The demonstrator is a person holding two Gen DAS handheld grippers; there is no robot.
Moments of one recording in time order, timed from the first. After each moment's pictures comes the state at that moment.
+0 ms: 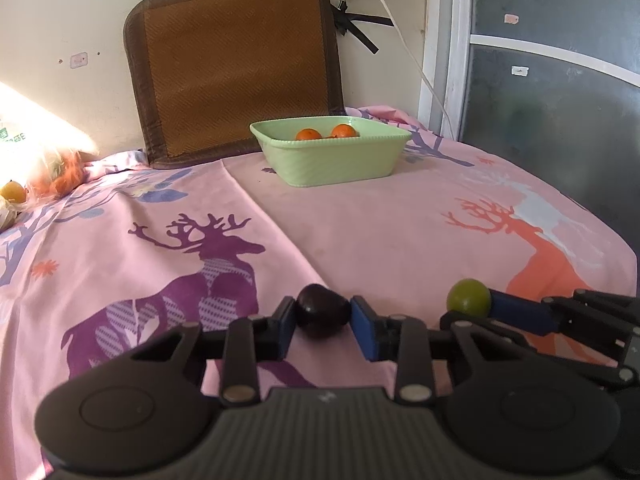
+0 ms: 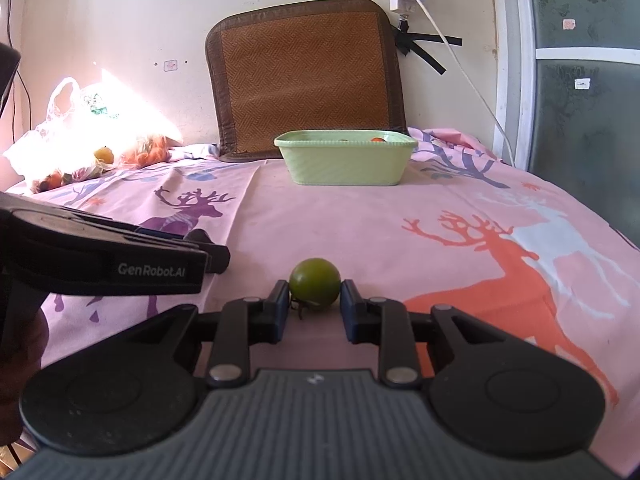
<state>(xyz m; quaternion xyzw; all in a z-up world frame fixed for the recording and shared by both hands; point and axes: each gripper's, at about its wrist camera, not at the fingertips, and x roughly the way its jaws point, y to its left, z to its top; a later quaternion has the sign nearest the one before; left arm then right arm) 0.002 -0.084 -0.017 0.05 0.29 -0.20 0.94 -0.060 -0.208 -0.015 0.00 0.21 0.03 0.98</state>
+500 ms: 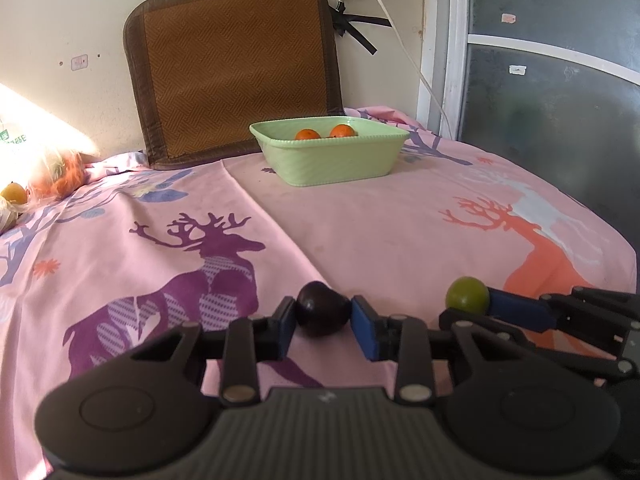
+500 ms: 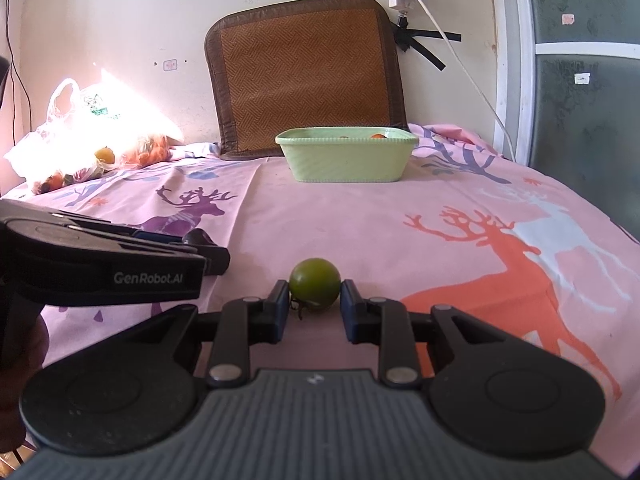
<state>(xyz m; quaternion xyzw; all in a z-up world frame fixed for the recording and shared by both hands) 0.000 -0.083 -0.018 0.05 0.28 -0.20 0.94 -0.060 -0.208 -0.015 0.01 0.22 0.03 0.98</state>
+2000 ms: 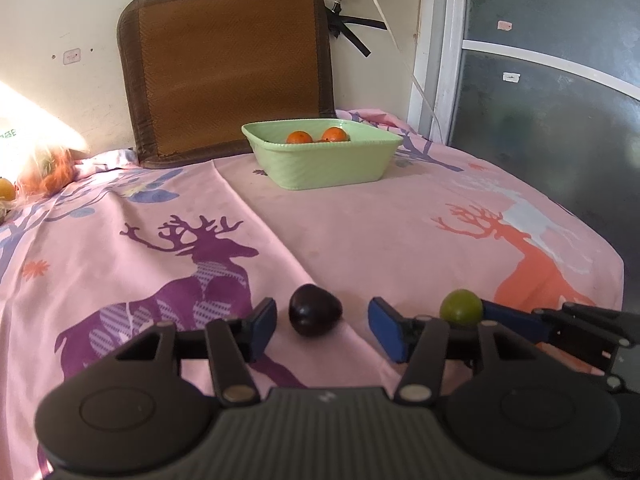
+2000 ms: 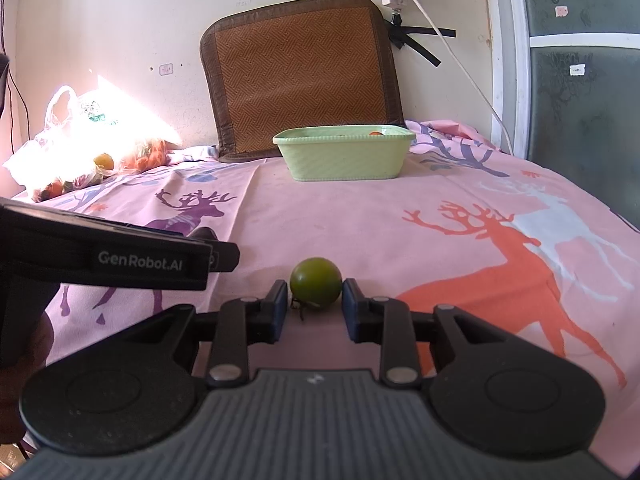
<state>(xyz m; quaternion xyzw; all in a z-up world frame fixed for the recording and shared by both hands) 0.006 -0.080 -0.014 0.04 0.29 -0.22 0.93 -0.062 -0.209 -0.017 0.02 0.22 0.03 0.98</state>
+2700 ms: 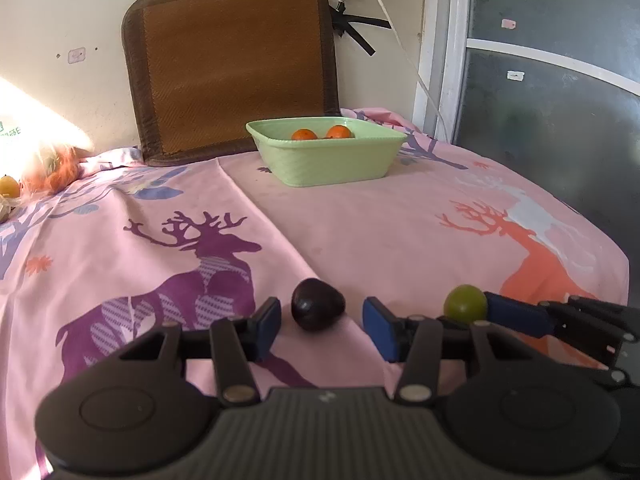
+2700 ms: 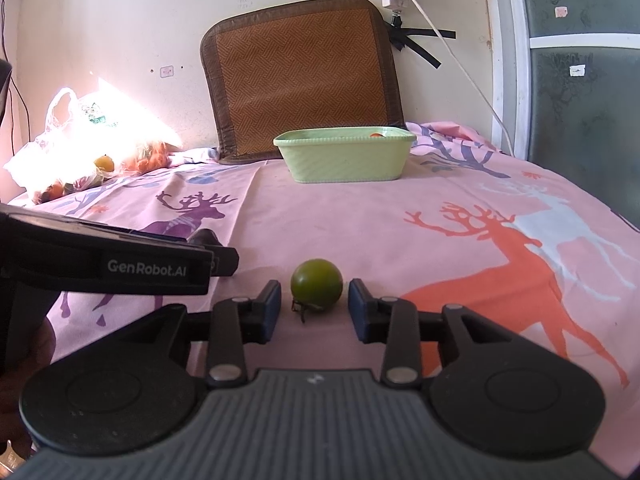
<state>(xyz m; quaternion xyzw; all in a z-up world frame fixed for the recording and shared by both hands) 0.003 -0.080 -0.017 0.04 0.29 -0.21 0.93 -0.060 -0.207 -0.017 0.02 0.21 0.03 0.98</state>
